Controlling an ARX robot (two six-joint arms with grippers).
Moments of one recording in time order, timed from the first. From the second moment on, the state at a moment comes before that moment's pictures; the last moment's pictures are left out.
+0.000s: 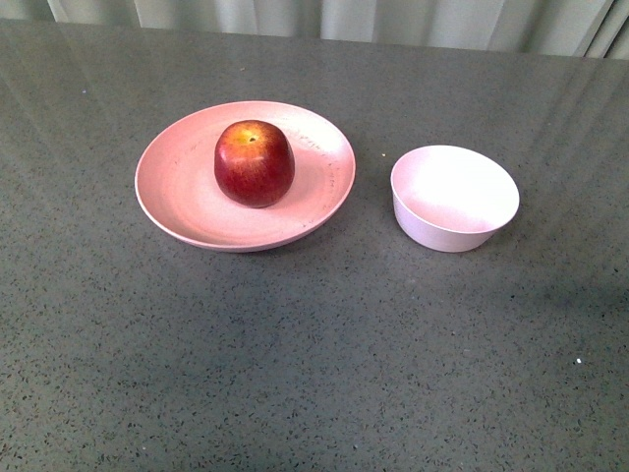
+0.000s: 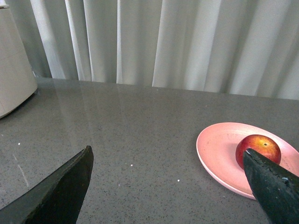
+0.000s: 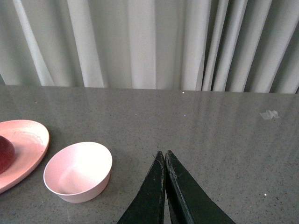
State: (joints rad) left arm 0.00 0.01 0.02 0.00 0.00 -0.01; right arm 0.00 0.47 0.02 0.47 0.00 0.00
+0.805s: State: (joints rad) left arm 0.00 0.01 0.02 0.00 0.00 -0.01; right arm 0.00 0.18 0.02 0.18 0.00 0.00
